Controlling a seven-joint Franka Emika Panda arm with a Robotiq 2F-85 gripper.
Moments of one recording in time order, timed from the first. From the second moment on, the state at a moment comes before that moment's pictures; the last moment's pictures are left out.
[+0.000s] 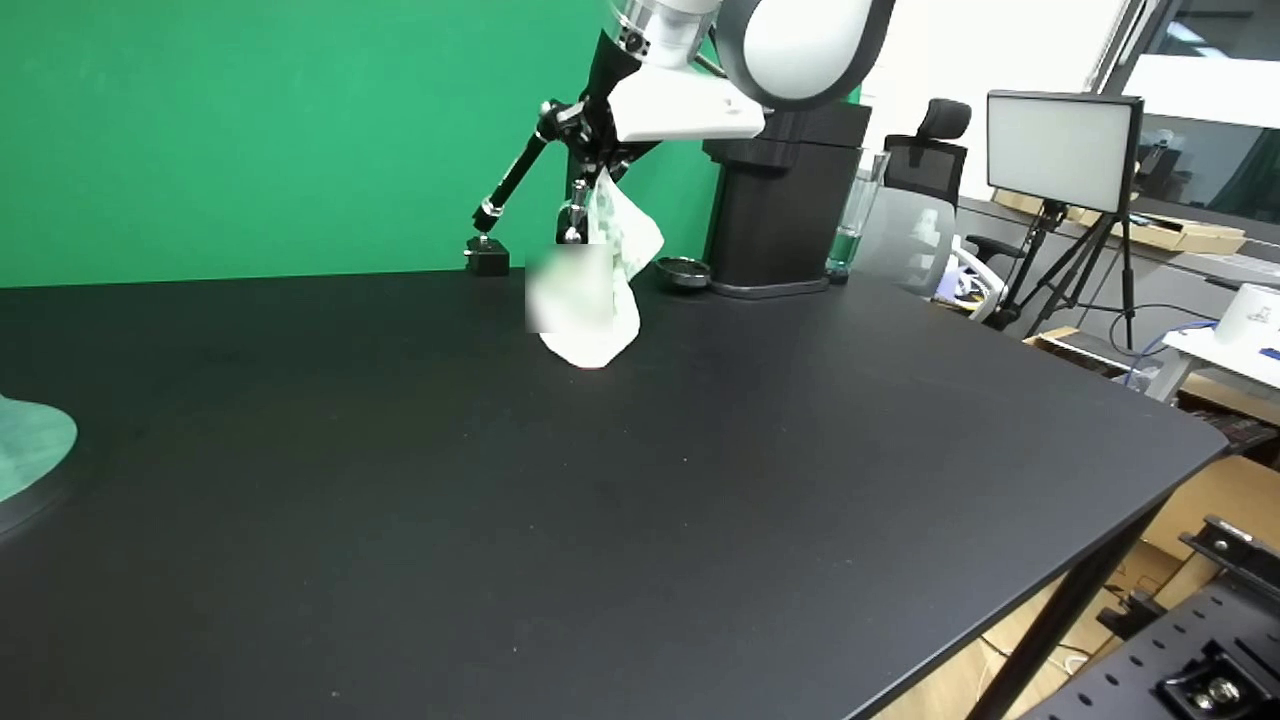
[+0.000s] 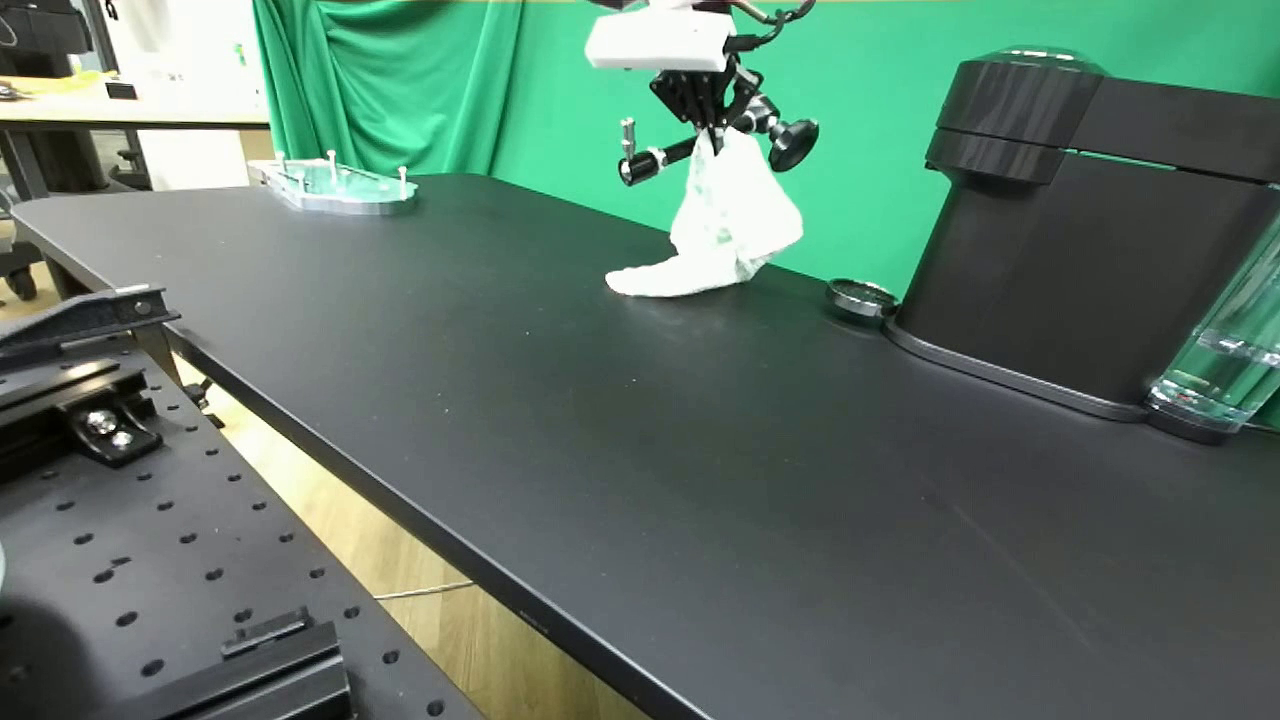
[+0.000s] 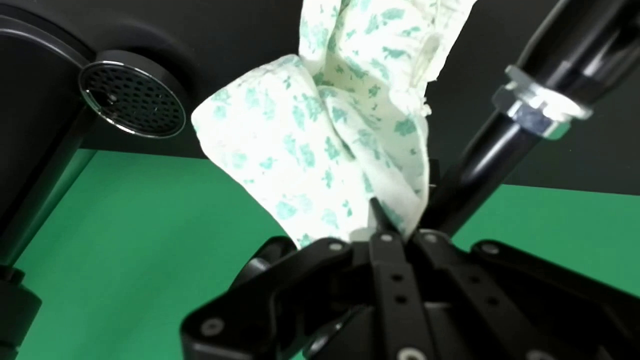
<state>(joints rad) 0.16 0.40 -0.18 -2.11 -1.01 3.19 0.93</state>
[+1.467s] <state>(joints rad) 0.41 0.24 -0.27 -2.22 -1.10 2.99 1.04</state>
